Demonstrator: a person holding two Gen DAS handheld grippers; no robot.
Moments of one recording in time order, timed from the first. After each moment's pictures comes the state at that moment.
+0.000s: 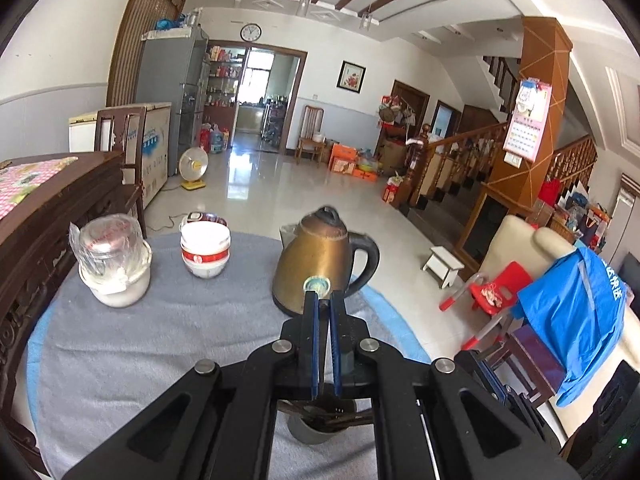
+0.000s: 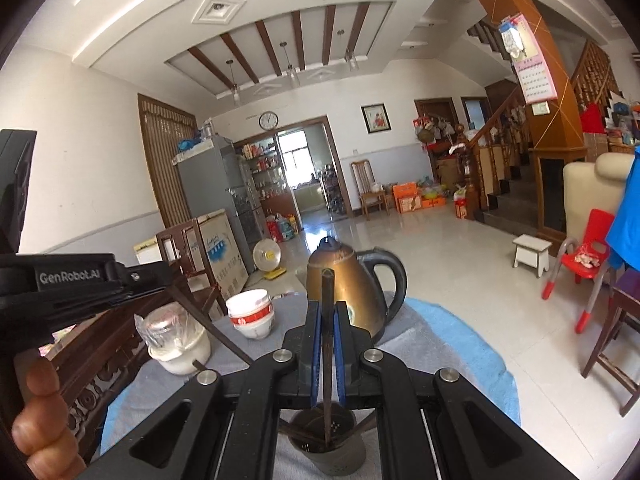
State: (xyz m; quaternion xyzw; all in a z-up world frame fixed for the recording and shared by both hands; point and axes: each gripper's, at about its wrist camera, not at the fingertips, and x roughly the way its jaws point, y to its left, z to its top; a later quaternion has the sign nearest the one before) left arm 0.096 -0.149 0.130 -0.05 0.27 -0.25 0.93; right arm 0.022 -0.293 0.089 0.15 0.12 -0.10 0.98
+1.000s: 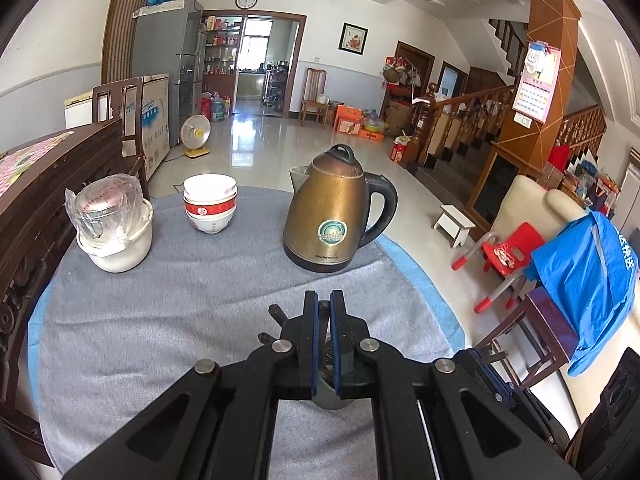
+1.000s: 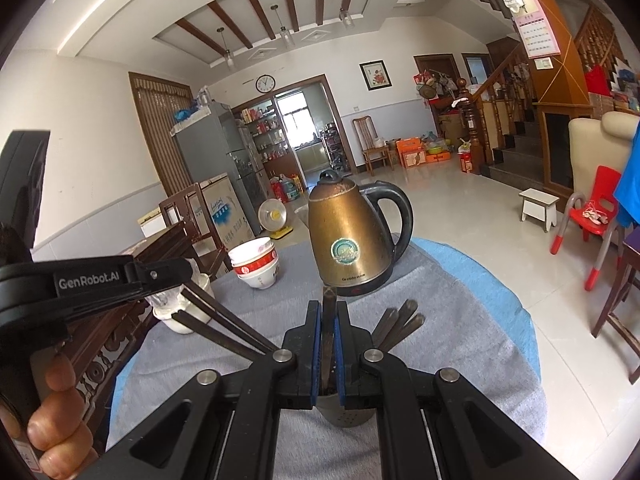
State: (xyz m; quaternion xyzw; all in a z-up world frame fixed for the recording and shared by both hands) left arm 0.102 -0.150 0.082 -0.01 0.33 -0.25 0.91; right arm 0.024 -0.292 0.043 0.18 0.19 -0.08 0.96
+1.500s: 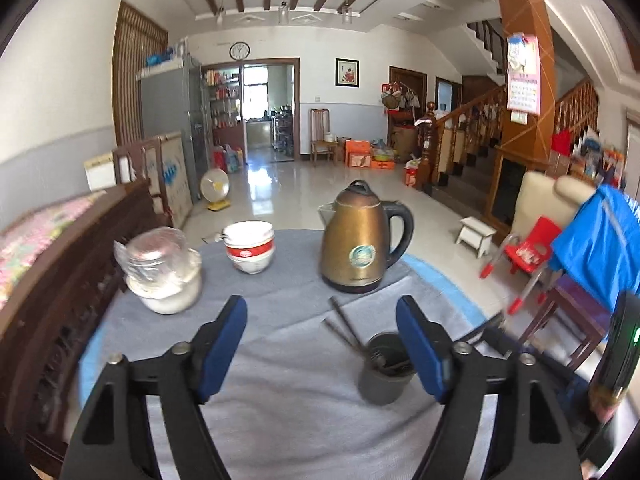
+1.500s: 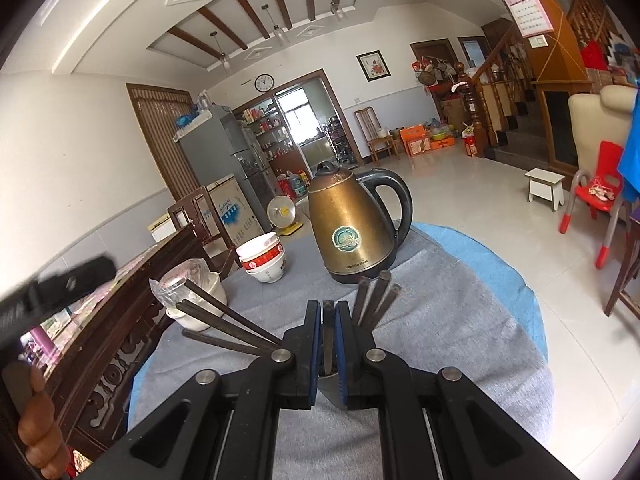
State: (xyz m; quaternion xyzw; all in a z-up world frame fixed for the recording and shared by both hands) left arm 0.042 -0.103 0.102 0.06 0.24 -0.21 0.95; right arm 0.001 -0.309 0.035 0.22 0.19 -0.06 0.95
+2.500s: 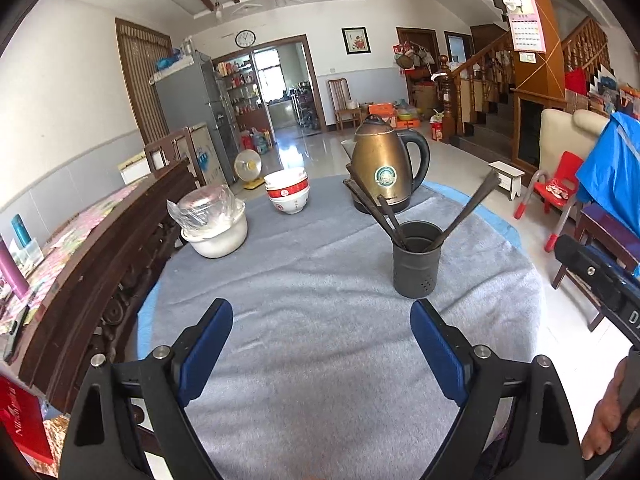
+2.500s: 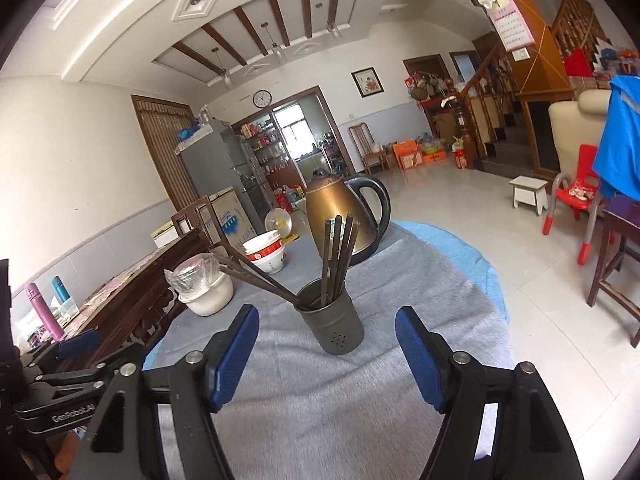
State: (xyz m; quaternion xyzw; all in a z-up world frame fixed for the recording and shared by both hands) left arm -0.062 -0.074 0.051 0.15 0.27 -0.15 0.94; right arm -0.125 -0.277 0.030 0.21 0.16 -0.08 0.96
